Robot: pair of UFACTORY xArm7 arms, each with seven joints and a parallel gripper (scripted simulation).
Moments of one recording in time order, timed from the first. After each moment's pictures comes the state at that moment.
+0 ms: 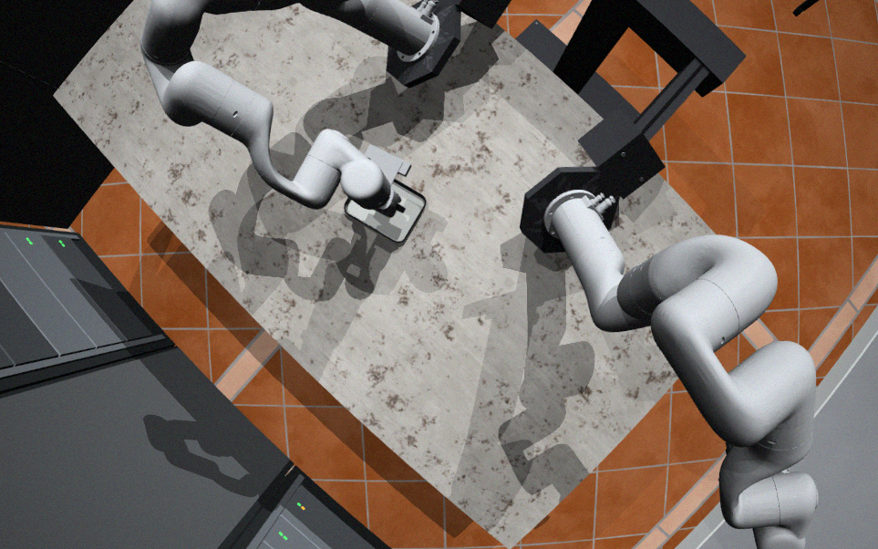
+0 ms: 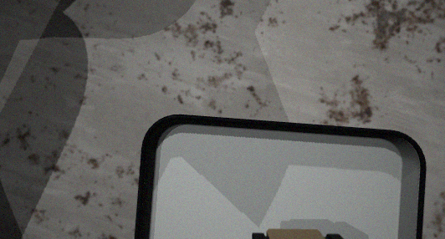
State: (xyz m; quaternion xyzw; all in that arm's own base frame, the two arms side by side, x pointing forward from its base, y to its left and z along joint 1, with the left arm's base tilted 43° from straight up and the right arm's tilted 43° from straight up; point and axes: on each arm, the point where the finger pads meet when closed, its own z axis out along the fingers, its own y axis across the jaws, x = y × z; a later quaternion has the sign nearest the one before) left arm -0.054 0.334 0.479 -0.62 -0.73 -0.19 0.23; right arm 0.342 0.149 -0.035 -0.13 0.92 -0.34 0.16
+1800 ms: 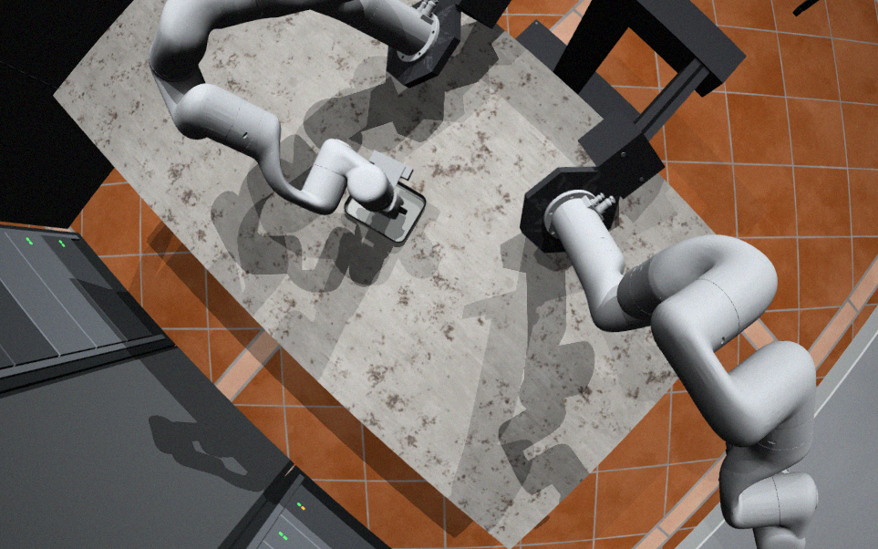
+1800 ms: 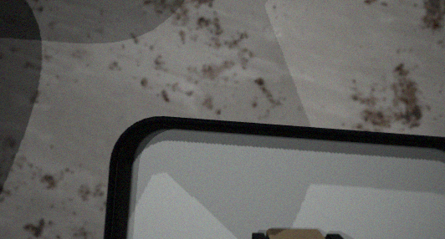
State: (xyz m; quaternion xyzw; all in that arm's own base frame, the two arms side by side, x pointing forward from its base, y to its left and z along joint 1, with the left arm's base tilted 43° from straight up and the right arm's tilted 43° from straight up) left arm -0.054 0.334 0.479 -0.62 -0.73 -0.19 0.23; right arm 0.361 0.118 -0.075 -0.13 0.92 -0.33 0.16
